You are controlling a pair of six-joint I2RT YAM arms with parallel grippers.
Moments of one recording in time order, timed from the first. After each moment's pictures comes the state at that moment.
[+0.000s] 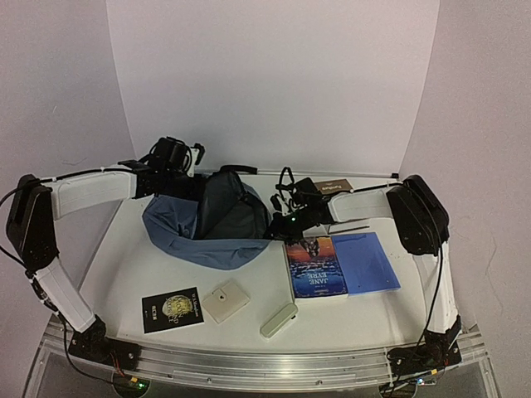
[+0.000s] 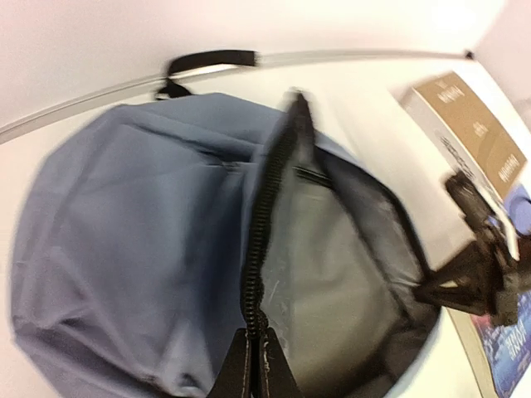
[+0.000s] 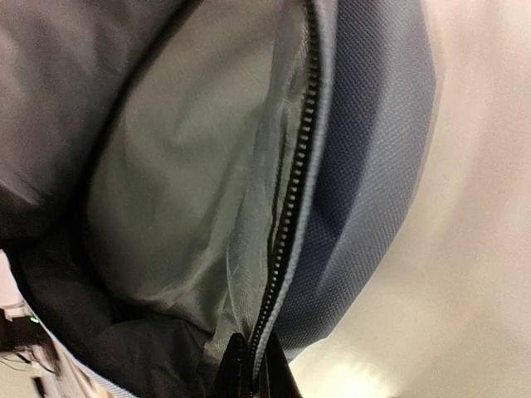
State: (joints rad) left arm -0.55 1.65 1.26 -0.29 -0.06 -0.19; right arm 0.66 2.25 1.56 -0.18 -0.43 0.50
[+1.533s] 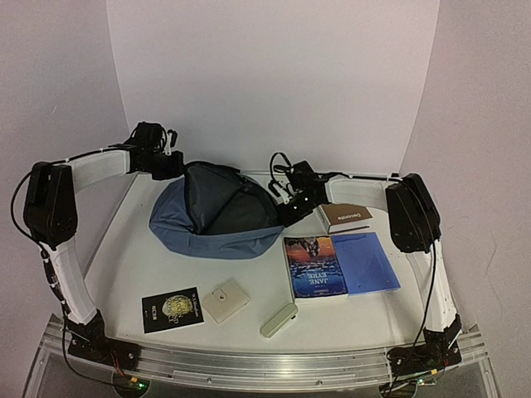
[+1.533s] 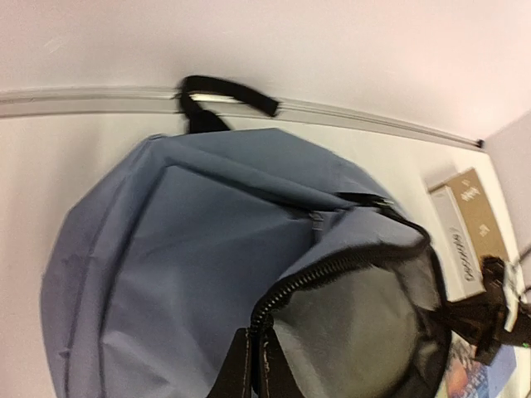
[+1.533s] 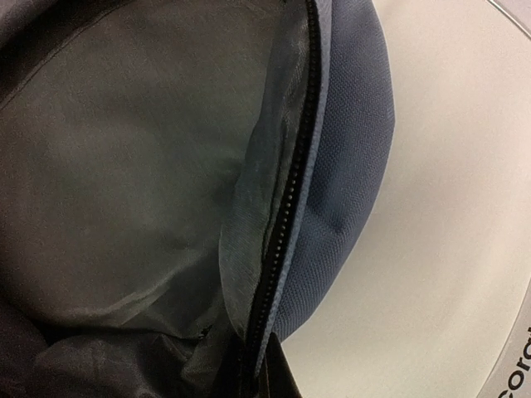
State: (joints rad) left arm -0.25 1.85 1.51 -0.31 0.21 -0.30; right arm 0.62 2.34 1.87 -0.50 -0.10 -0.04
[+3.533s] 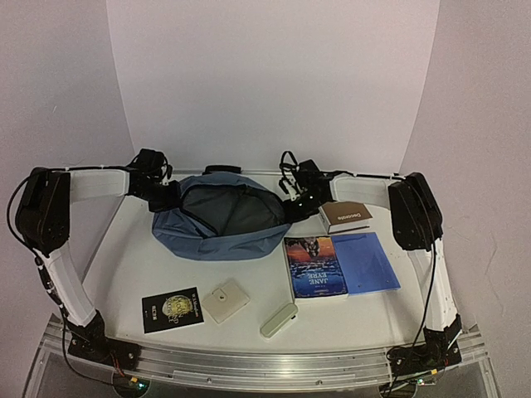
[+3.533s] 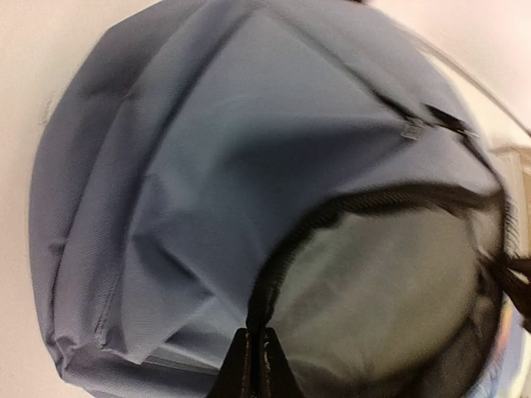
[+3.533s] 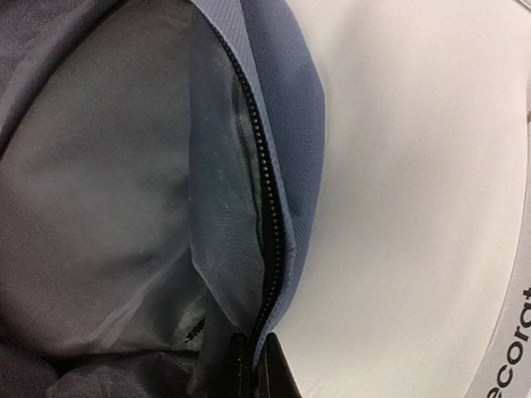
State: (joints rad) left arm -0.28 1.79 1.25 -0.34 0.14 -0.47; right arm 0.59 2.34 1.86 -0.51 -0.07 0.09
